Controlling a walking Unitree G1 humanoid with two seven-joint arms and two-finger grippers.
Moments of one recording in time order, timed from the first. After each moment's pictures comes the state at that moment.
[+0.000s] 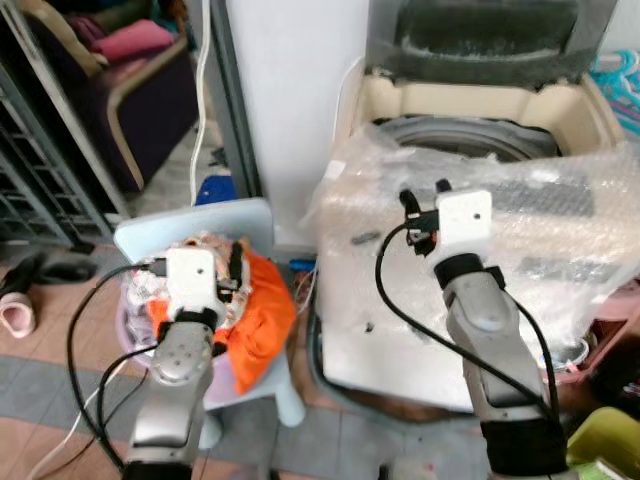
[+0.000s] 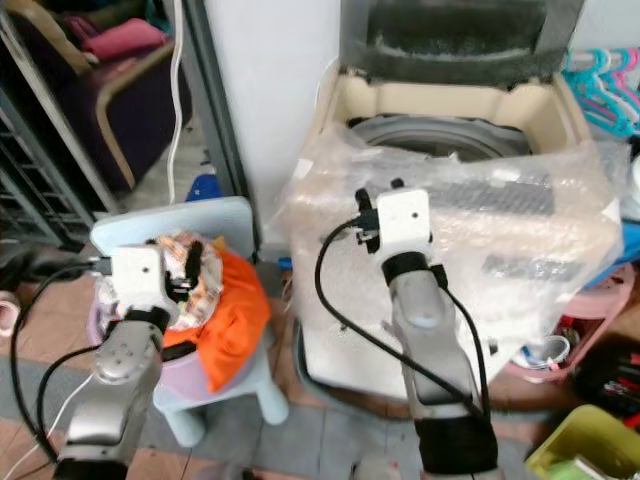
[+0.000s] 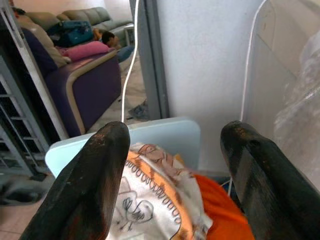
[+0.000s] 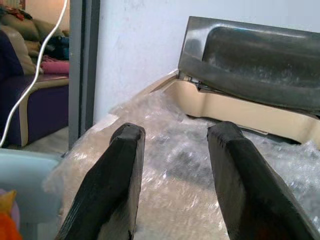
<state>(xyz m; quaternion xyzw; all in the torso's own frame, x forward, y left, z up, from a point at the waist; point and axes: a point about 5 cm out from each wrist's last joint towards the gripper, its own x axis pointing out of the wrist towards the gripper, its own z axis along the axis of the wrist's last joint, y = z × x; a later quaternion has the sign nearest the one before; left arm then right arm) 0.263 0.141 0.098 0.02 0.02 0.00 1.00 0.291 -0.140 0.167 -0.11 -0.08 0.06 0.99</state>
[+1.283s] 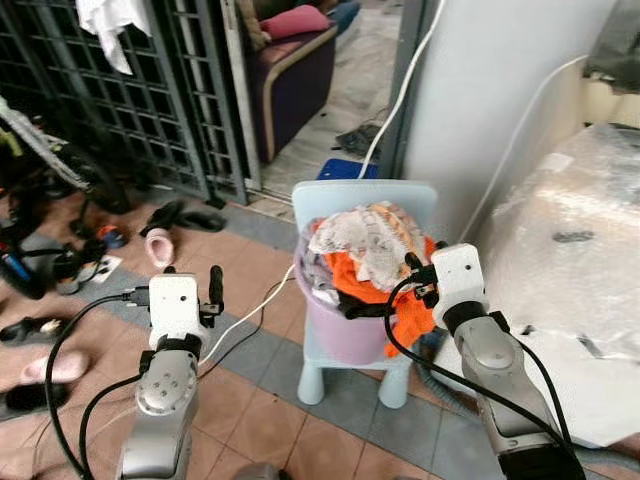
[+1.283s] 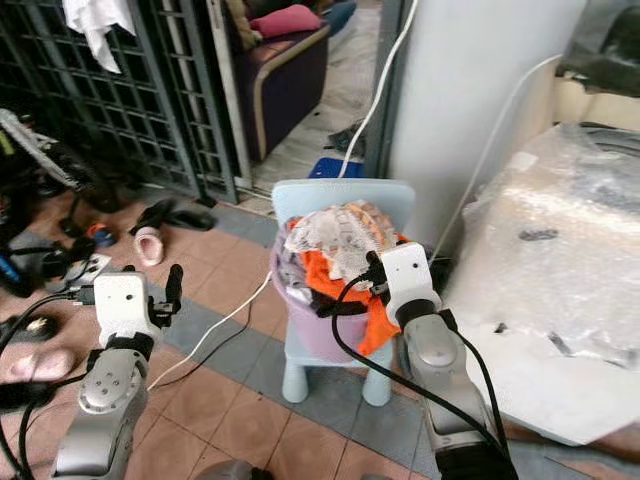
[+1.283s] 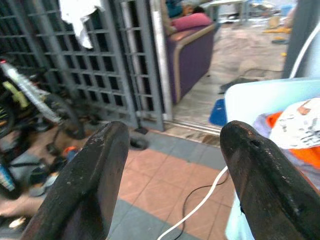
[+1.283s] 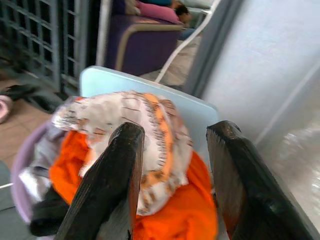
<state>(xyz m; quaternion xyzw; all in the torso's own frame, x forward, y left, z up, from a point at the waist) 0.241 0.169 0.080 0.05 0.03 0.05 1.00 0.274 -0.162 0.094 -0.14 0.04 0.08 0.99</state>
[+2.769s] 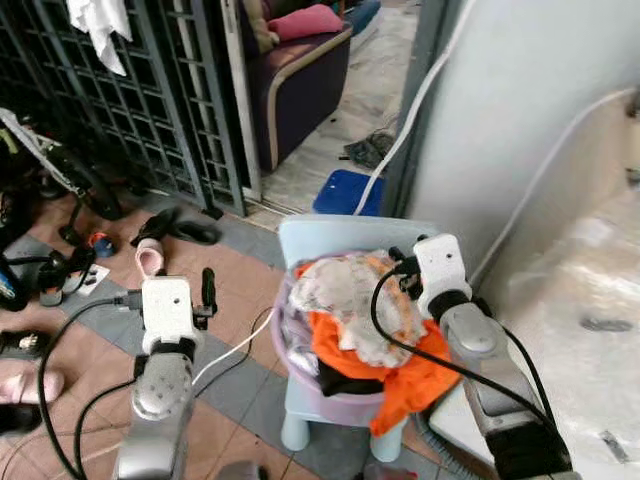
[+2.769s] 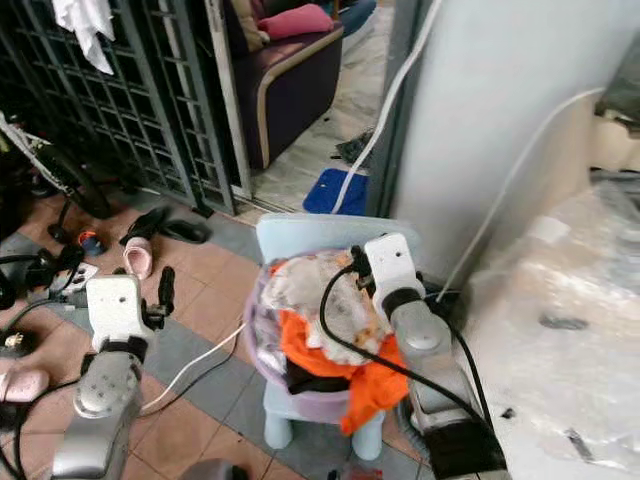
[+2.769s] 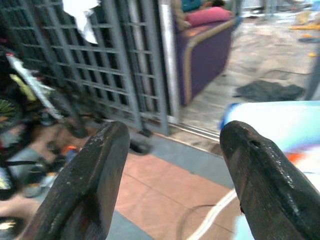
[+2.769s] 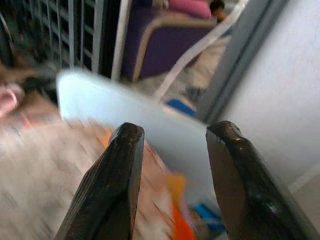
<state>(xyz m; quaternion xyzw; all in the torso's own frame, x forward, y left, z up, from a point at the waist) 0.238 0.159 0.075 0.04 0.04 0.04 1.00 0.288 -0.157 0.085 -0.16 0.08 0.12 0.98</state>
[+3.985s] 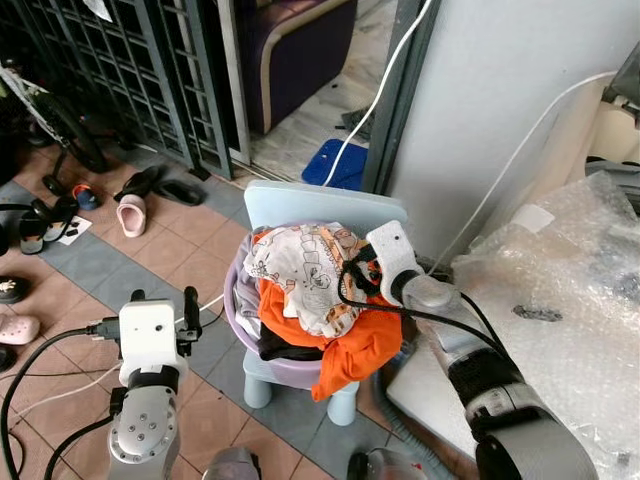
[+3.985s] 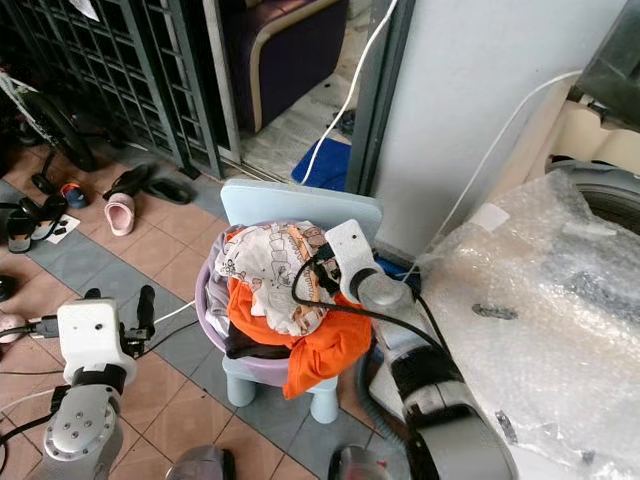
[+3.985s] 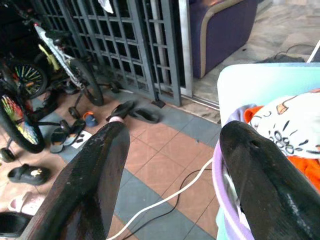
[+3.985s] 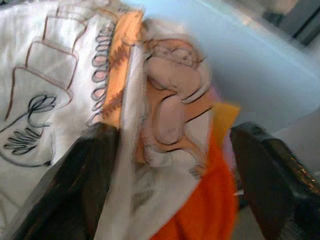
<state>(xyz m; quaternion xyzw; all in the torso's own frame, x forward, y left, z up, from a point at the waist) 0.198 0.178 0.097 0.08 0.04 0.09 0.99 0.336 -0.101 0.060 -0.13 0.21 0.21 0.94</state>
